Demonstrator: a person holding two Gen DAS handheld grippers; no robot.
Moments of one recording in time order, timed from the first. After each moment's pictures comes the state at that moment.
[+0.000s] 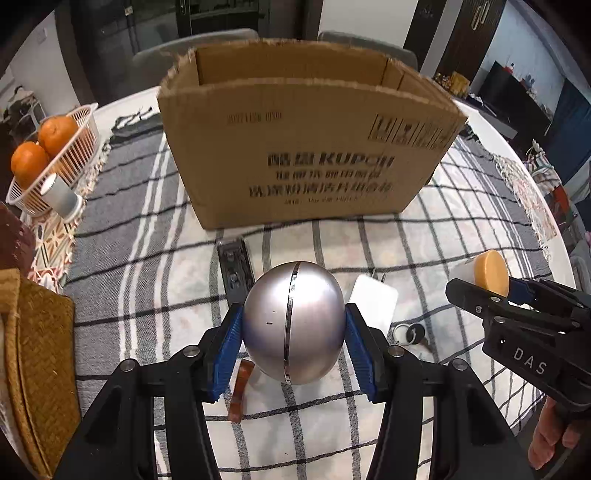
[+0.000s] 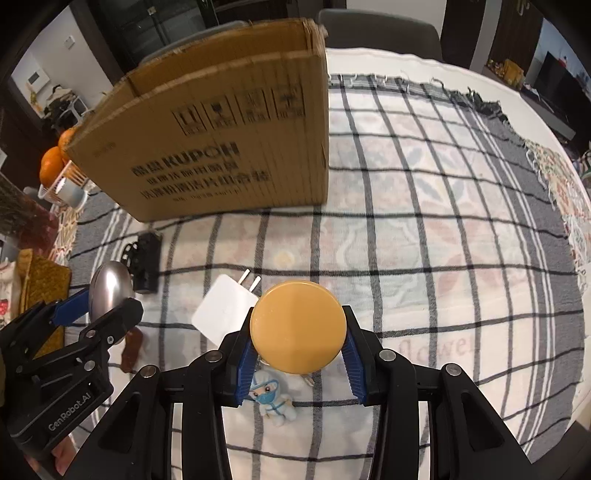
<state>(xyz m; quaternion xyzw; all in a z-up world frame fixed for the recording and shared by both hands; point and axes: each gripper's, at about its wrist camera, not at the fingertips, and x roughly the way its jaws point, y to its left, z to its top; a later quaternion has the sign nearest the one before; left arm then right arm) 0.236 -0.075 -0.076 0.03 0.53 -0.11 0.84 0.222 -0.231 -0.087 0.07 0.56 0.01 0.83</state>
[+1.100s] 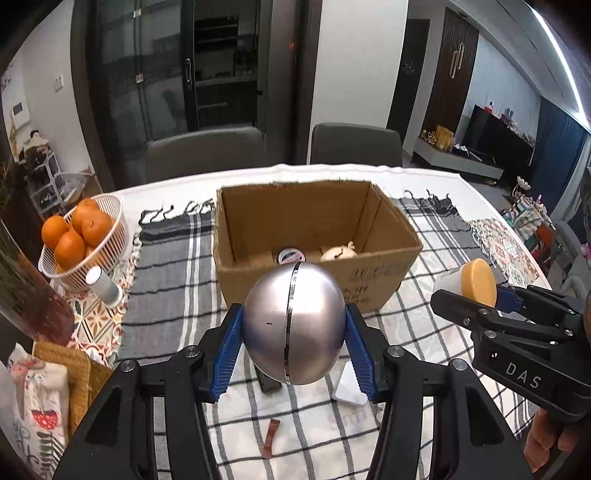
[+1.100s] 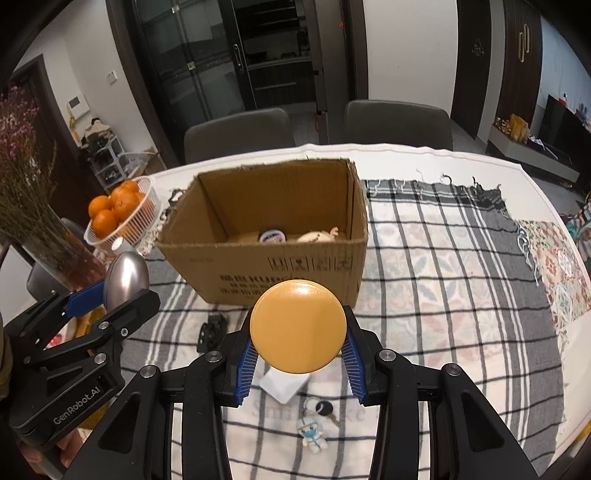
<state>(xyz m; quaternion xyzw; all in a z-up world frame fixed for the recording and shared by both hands) 0.239 -0.058 0.036 0.03 0.41 -0.13 0.91 0.226 -0.218 0.019 0.06 0.44 0.04 0.89</state>
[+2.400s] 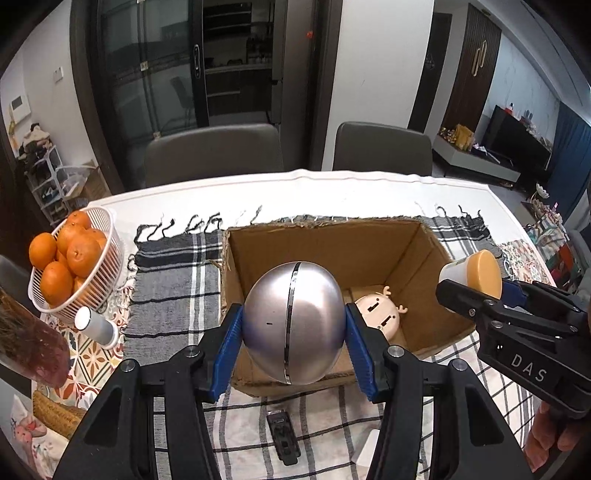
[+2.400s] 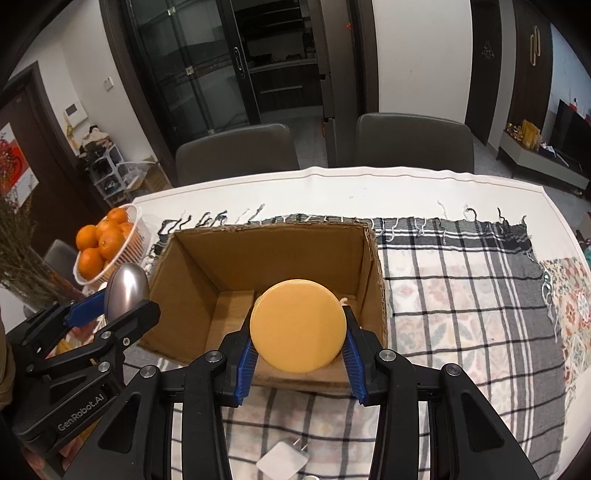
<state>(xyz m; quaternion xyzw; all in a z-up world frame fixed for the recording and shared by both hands) 0.351 -0.062 0.023 0.02 0.44 -0.10 0.89 0.340 -0.221 0.018 0.06 0.45 0.05 0.89</state>
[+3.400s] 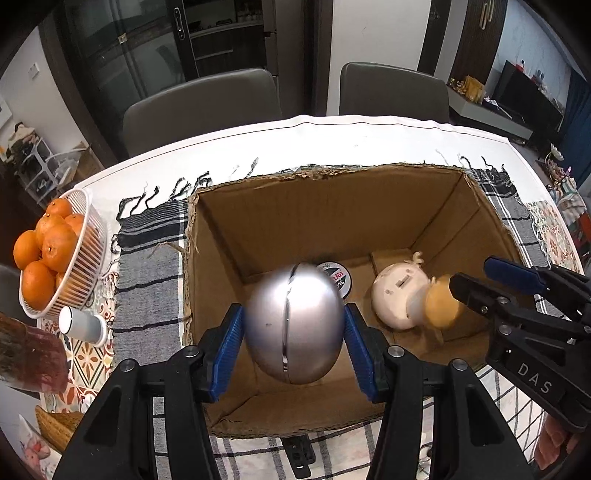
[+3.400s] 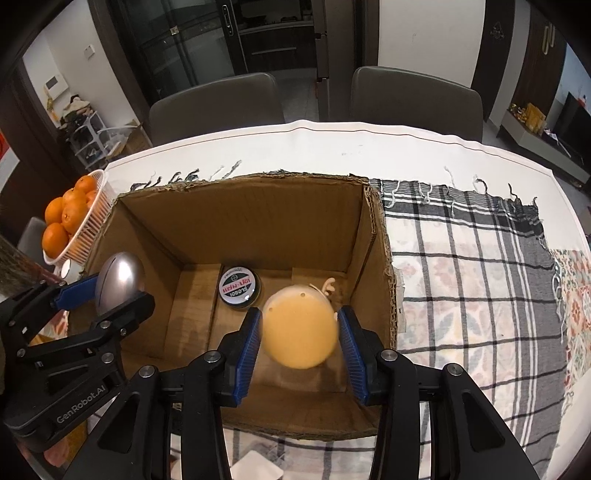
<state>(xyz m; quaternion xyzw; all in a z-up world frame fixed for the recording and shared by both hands) 0.397 -0.080 -0.029 0.07 0.52 -0.09 0.85 0.376 -0.222 -0.033 0.04 0.51 0.04 0.86</state>
